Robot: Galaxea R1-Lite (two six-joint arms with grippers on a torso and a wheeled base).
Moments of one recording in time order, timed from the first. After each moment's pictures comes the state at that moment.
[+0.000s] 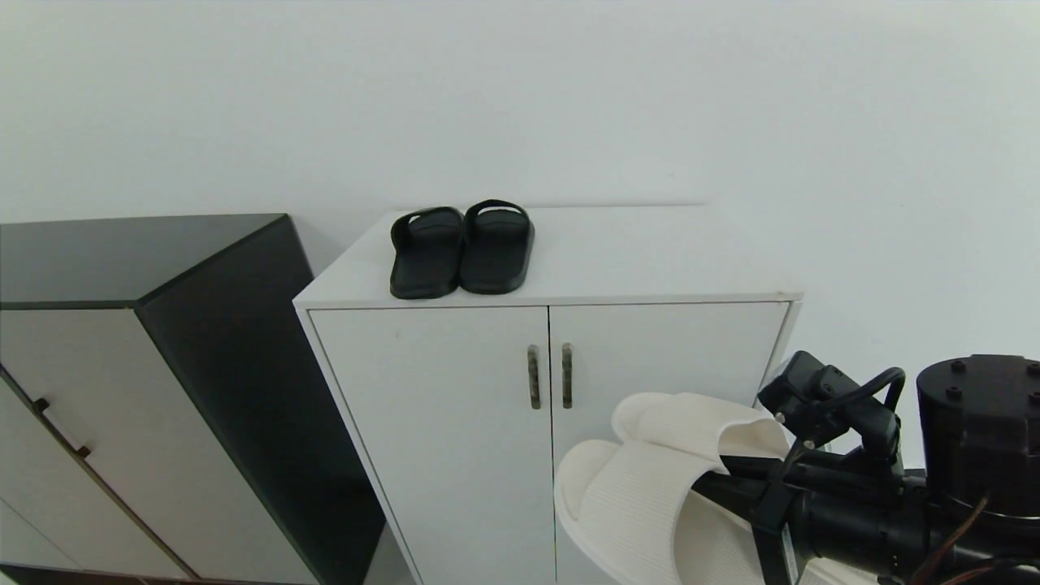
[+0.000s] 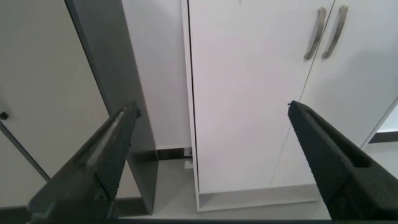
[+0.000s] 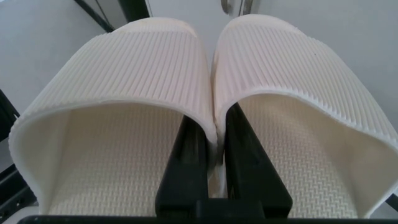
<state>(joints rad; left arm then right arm) 0.00 0.00 0.00 0.00 -0.03 0.03 0.80 1.44 -0.53 -0.53 0.01 -0.01</state>
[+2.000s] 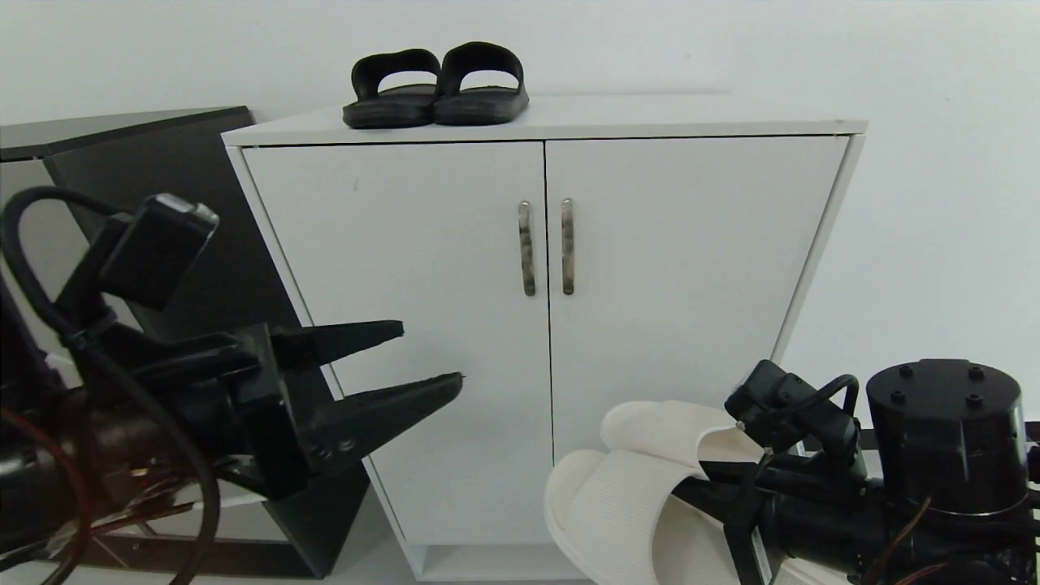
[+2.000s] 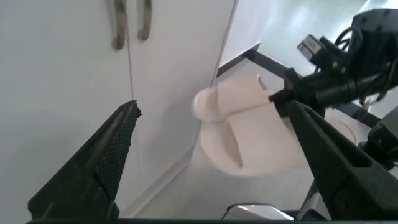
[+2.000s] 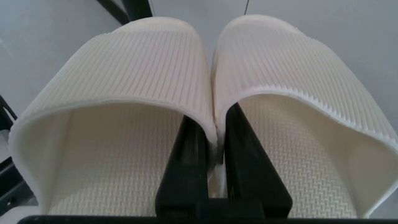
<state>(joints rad) -0.51 1.22 -0.61 -0.55 -0.41 -0.08 0.81 1.51 -0.55 -0.53 0.00 -0.03</state>
